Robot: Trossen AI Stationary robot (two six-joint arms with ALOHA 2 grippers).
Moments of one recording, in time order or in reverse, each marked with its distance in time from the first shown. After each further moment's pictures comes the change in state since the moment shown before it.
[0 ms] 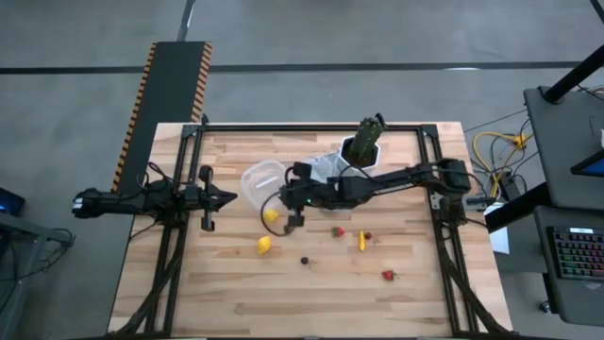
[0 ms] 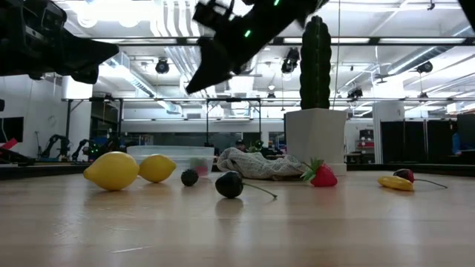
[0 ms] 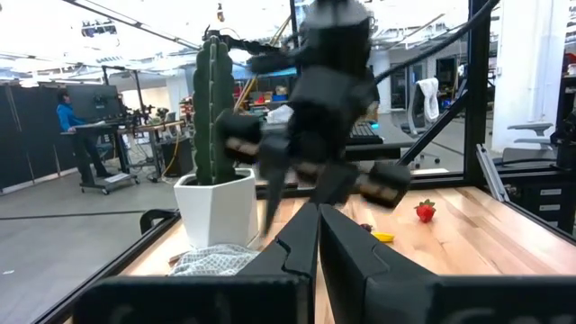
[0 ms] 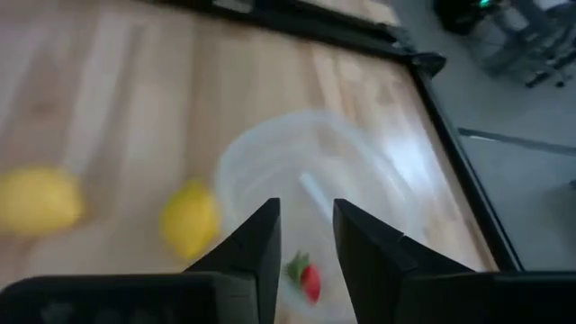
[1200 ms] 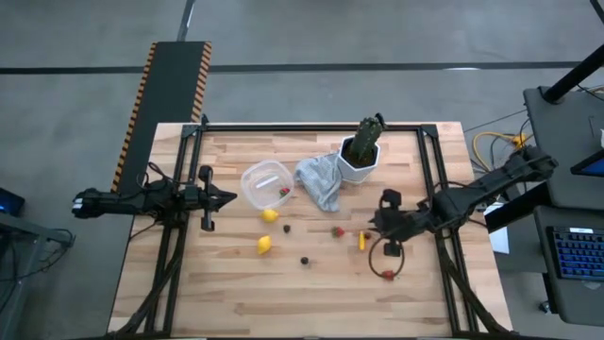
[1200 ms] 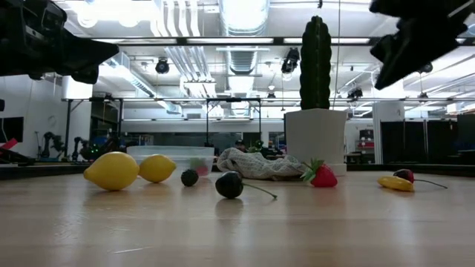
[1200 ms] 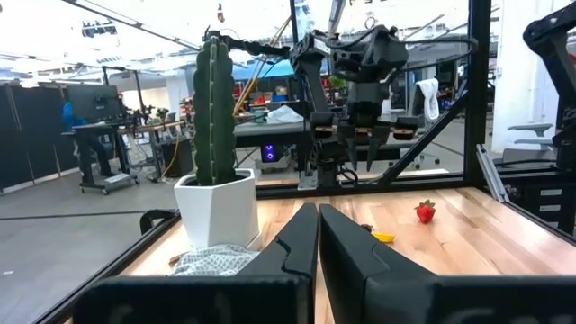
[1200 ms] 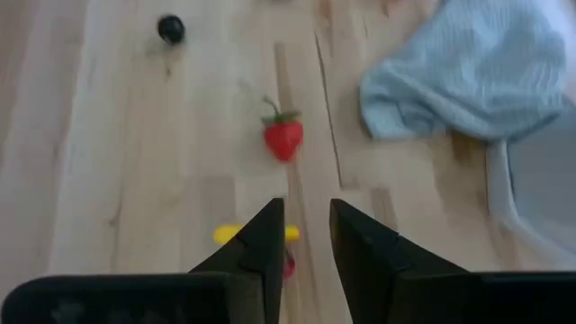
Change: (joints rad) left arm 0.000 0.000 0.000 0.001 0.000 0.000; right arm 0.377 -0.842 -0.710 -0.472 0.030 0.563
